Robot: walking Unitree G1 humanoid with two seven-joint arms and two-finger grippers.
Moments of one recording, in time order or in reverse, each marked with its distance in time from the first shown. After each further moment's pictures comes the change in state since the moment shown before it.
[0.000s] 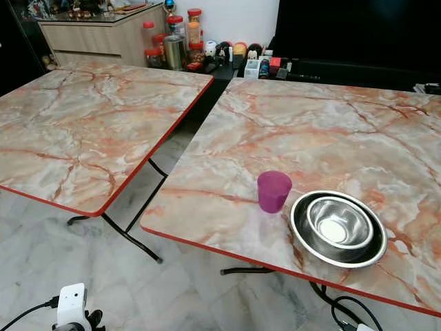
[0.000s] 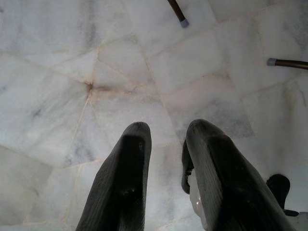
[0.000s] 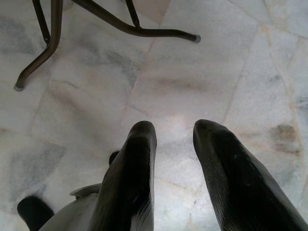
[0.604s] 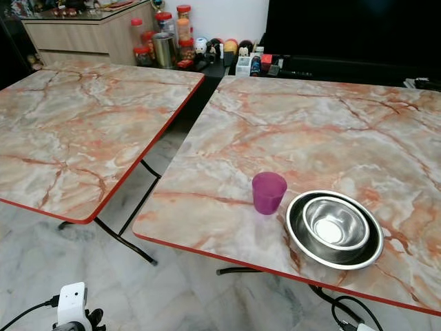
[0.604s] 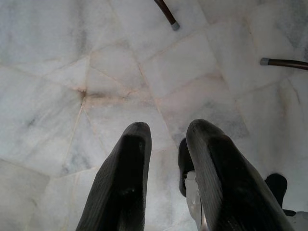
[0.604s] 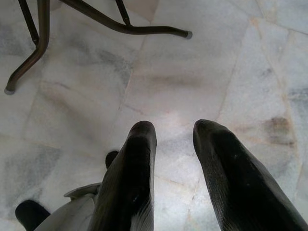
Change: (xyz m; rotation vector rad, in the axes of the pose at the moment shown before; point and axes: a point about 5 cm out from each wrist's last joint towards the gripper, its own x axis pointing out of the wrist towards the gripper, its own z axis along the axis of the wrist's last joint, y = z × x) left arm 0.000 -0.001 0.002 -0.003 -0.005 -0.008; right arm 0.000 0.000 0.000 -0.006 0.000 -0.008
